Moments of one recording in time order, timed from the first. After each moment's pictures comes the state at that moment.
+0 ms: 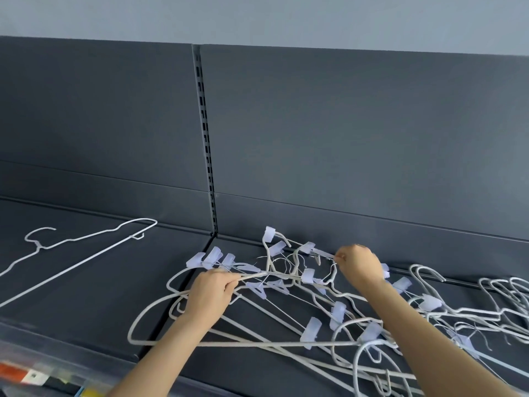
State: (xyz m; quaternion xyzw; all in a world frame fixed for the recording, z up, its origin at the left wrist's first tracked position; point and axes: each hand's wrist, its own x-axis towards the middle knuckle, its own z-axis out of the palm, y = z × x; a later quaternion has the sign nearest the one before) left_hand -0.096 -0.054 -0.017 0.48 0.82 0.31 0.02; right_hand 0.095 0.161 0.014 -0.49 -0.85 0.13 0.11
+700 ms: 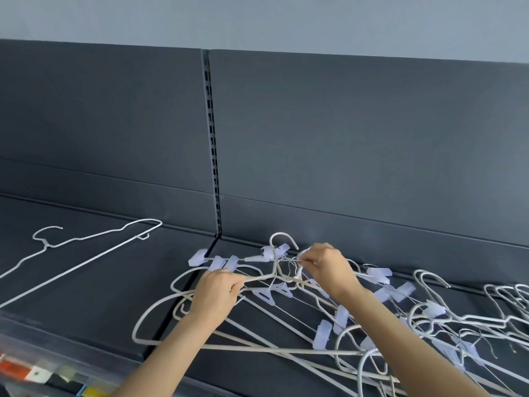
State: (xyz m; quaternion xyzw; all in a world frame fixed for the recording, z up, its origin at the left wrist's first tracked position) left_hand -0.095 -0.053 -0.017 0.50 0.82 0.28 -0.01; right_hand 0.066 0.109 0.031 -0.29 -0.92 0.19 0.19
